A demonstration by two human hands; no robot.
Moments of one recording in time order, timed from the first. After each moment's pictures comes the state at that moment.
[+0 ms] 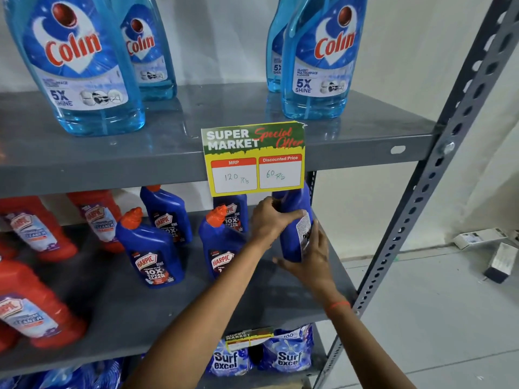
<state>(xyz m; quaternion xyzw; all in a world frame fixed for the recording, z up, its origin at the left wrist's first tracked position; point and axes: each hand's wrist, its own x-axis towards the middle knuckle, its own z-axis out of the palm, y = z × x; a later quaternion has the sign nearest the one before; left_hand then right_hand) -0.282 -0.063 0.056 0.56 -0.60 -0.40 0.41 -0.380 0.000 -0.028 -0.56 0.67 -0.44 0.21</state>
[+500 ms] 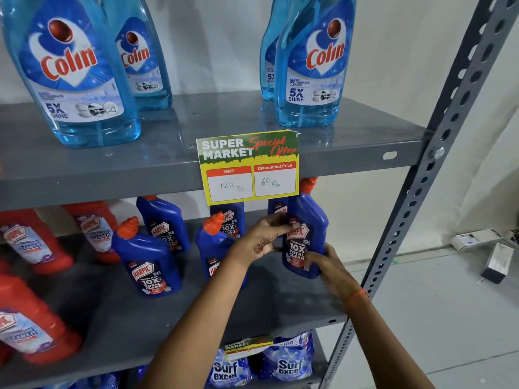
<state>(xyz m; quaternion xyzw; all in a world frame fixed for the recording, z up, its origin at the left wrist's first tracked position) -0.268 -0.076 0.036 0.37 -0.54 -0.69 0.31 -0.424 -0.009 -0.029 -0.43 0.48 -0.57 0.51</state>
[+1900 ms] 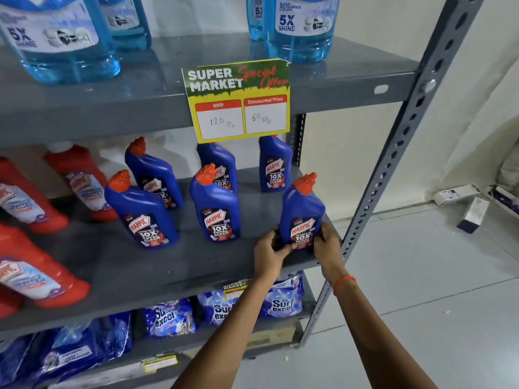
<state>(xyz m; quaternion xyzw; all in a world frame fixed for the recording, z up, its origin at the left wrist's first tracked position) -0.275 0.037 -0.072 0.54 -0.61 -0.43 0.40 -0.409 0.047 -0.077 -0.38 0.68 -0.53 0.34</state>
